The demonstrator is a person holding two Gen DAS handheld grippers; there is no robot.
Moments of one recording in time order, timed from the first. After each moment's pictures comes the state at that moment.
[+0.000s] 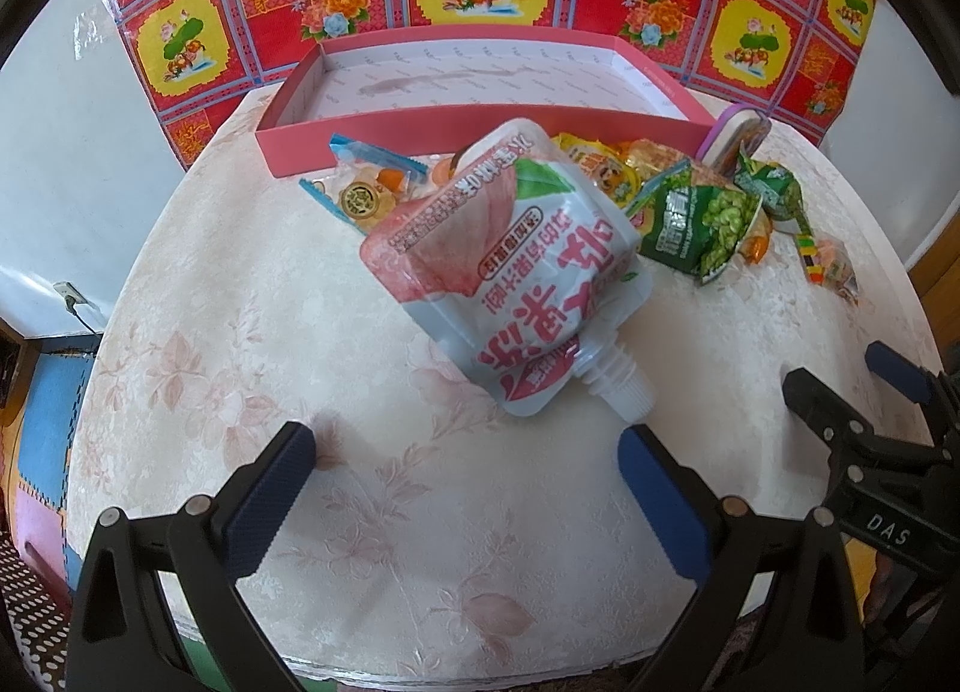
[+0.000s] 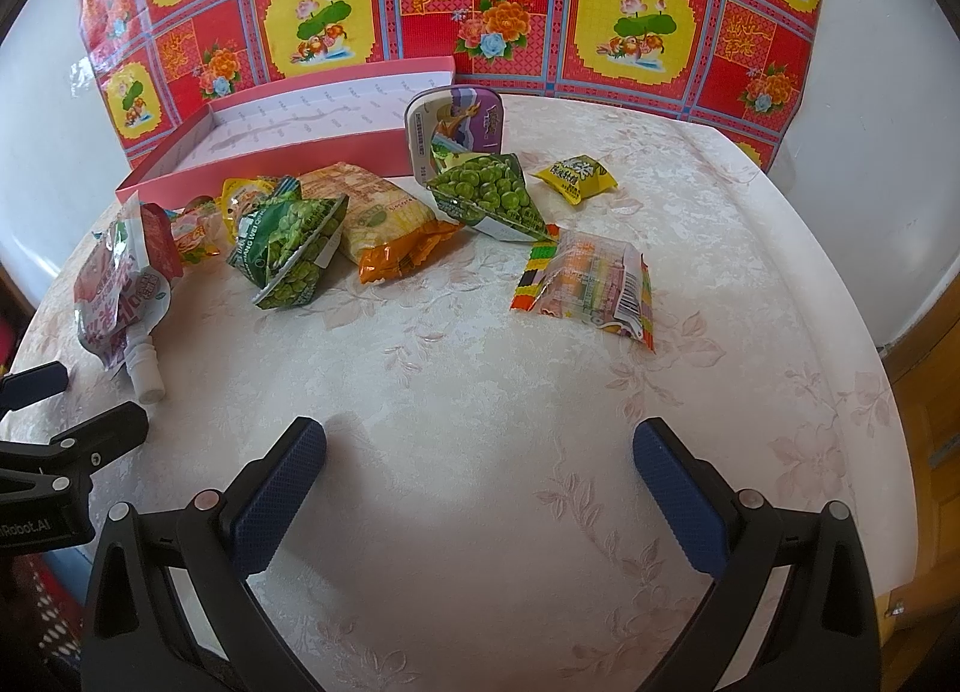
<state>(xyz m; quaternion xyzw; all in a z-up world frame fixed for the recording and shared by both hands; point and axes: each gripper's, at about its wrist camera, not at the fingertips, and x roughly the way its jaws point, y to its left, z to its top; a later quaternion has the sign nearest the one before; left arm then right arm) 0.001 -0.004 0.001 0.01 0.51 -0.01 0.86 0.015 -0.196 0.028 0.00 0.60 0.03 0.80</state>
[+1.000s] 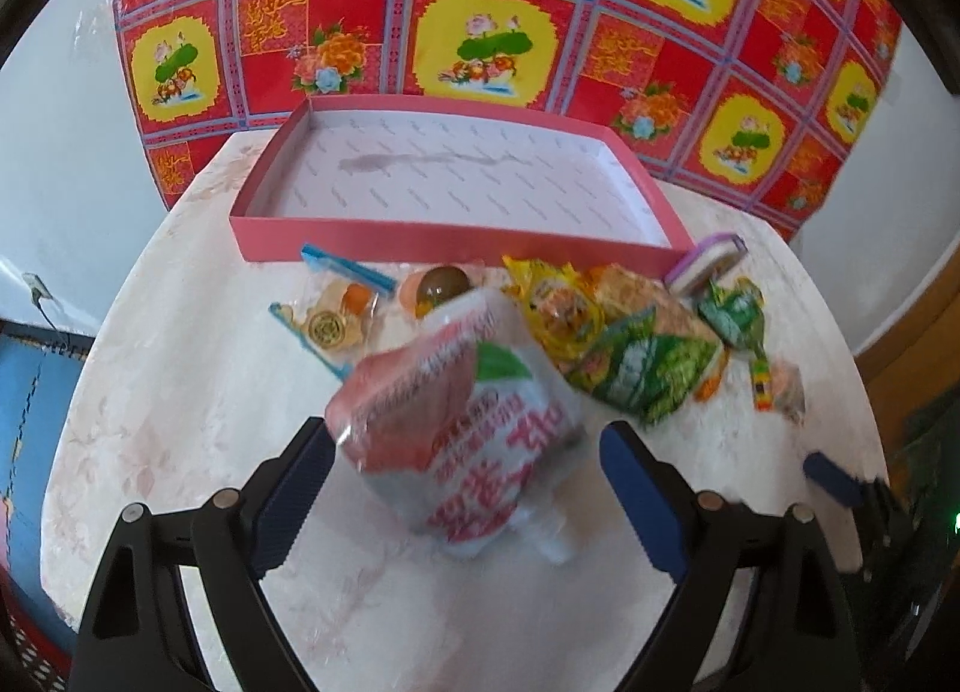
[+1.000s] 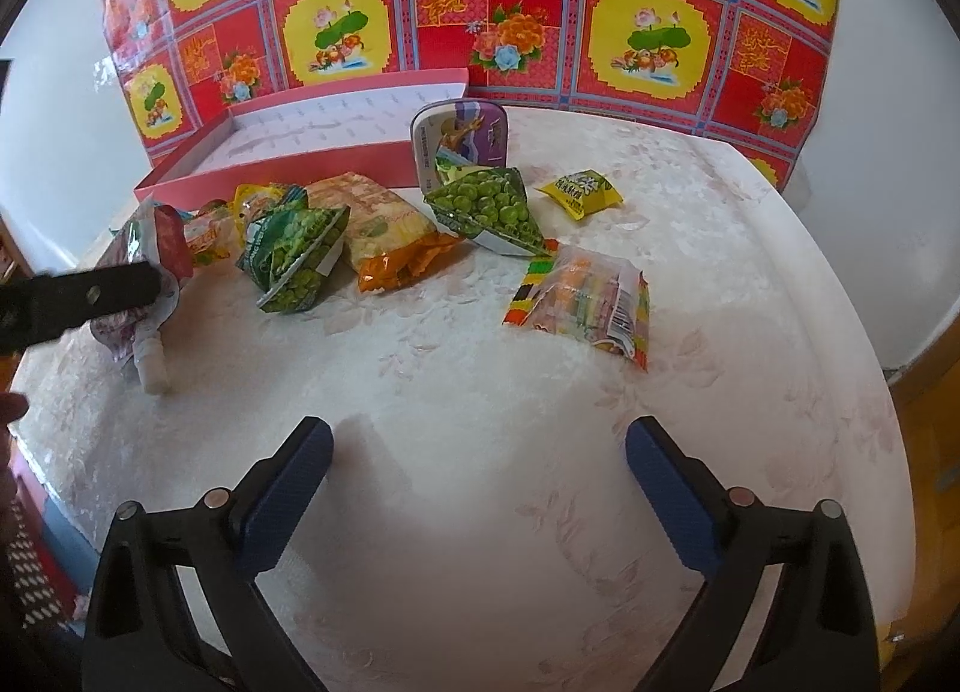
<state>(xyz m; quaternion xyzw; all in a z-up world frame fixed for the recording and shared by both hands) 0.038 -0.001 0.030 -0.07 0.46 -0.03 0.88 0.017 -0.207 0.031 0.00 0.58 0.06 0.81</state>
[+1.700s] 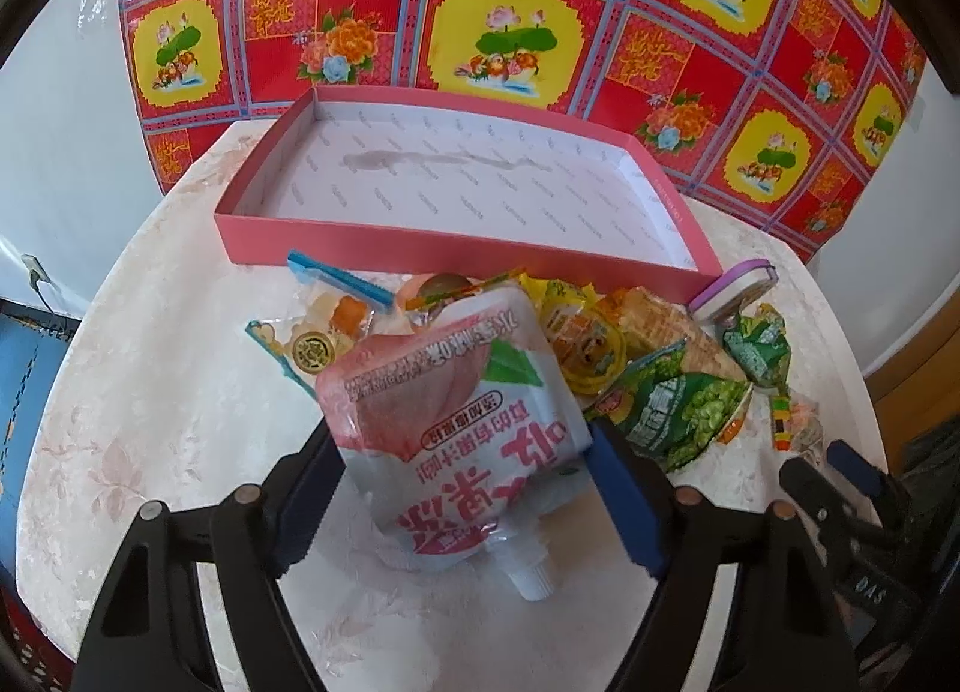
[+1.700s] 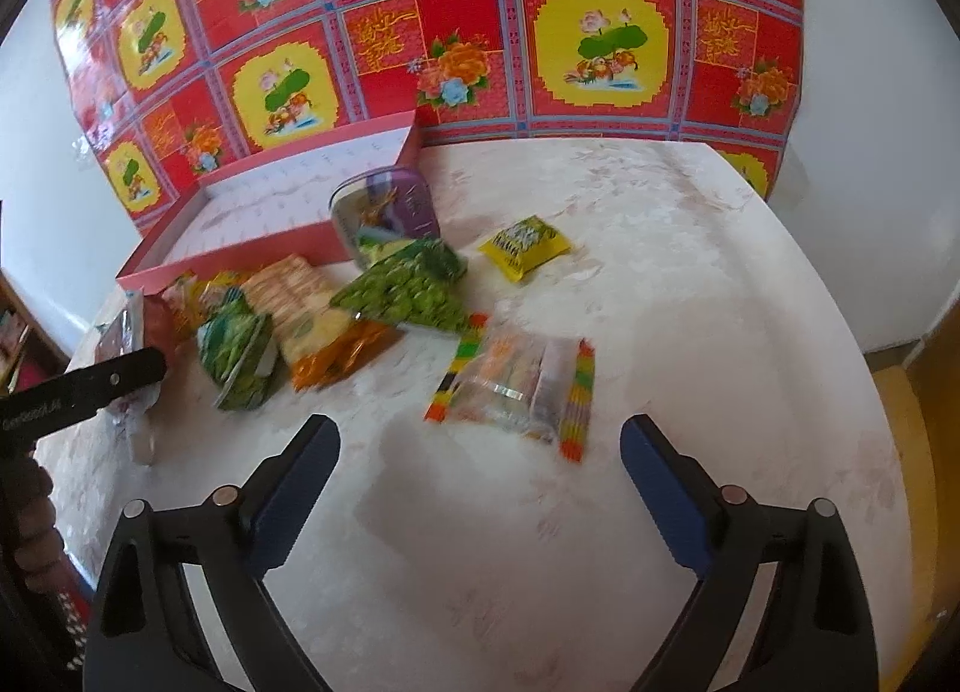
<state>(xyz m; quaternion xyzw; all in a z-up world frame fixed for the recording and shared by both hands) 0.055 0.000 0.018 -0.09 0.46 -0.02 0.88 0.048 -0.243 0.024 0.06 0.56 0.05 0.82</state>
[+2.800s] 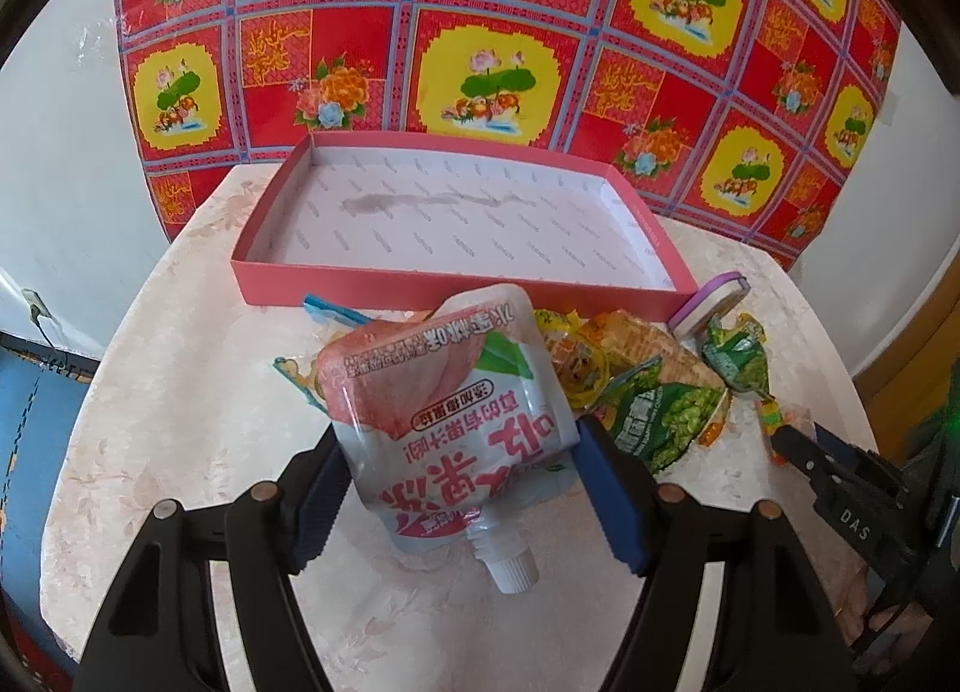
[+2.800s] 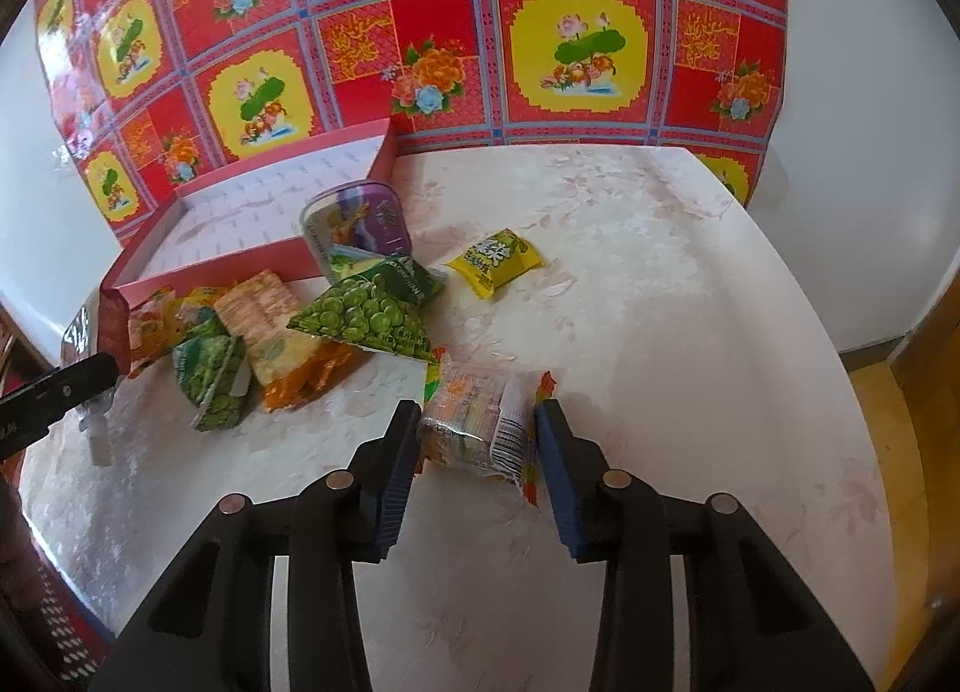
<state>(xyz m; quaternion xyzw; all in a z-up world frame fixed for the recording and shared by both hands) 0.041 0.004 0.036 -0.07 0.42 -0.03 0.90 0.048 -0.248 0.030 0.06 0.56 0.03 0.82</state>
